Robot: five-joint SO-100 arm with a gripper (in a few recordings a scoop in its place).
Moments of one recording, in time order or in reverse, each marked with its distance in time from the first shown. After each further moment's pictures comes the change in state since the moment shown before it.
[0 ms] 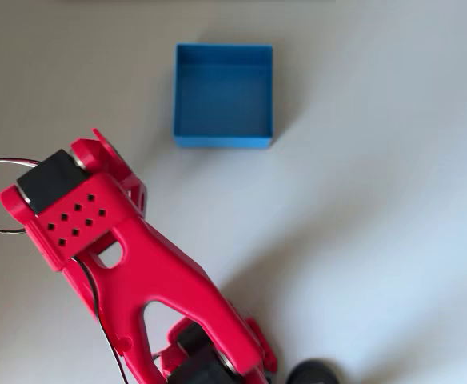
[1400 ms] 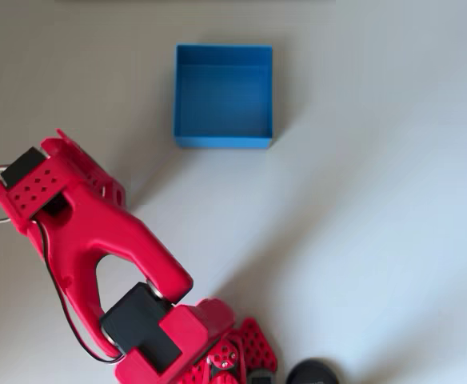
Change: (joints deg) arm -6.2 -23.0 -1.5 -14.8 -0.3
